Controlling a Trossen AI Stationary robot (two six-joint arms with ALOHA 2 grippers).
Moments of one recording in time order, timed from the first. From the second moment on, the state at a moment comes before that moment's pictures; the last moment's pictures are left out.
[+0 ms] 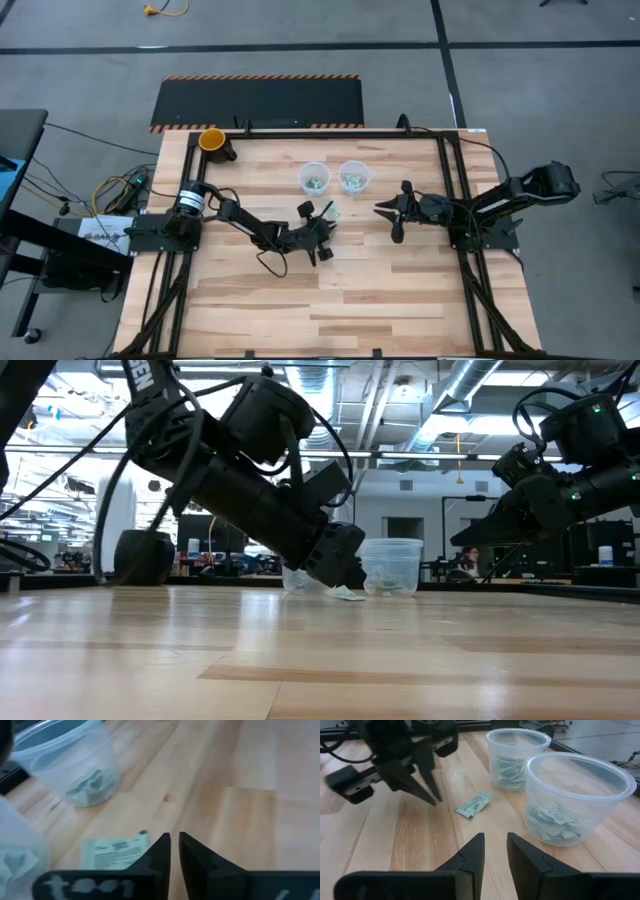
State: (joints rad) left arm -0.17 2.08 0.93 0.65 -0.61 -0.09; right arm -0.03 1.26 0.02 0.91 0.21 0.04
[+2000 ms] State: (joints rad) left arm -0.22 2.08 0.94 0.49 -0.55 -0.15; right arm -0.03 1.26 0.02 0.90 0.21 0.04
